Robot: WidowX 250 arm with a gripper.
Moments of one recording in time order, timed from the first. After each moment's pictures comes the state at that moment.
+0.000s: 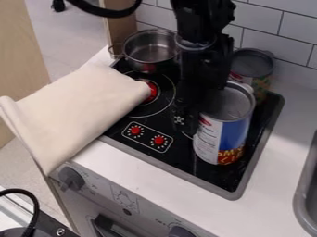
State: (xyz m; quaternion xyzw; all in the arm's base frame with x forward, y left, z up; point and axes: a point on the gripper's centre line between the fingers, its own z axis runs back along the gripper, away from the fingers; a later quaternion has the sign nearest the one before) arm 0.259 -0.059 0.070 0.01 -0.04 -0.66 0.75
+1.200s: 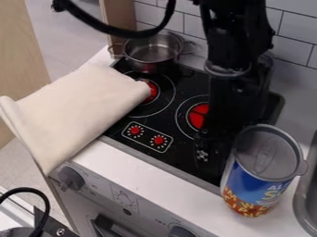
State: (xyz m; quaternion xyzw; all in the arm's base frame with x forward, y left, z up) arm 0.222 -0.101 0.077 -0.06 -0.02 -0.69 0.72
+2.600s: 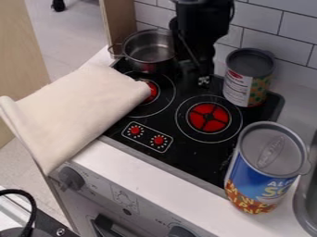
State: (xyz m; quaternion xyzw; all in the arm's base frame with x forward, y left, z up) arm 0.287 -0.026 0.118 0.06 -0.10 -0.37 0.92
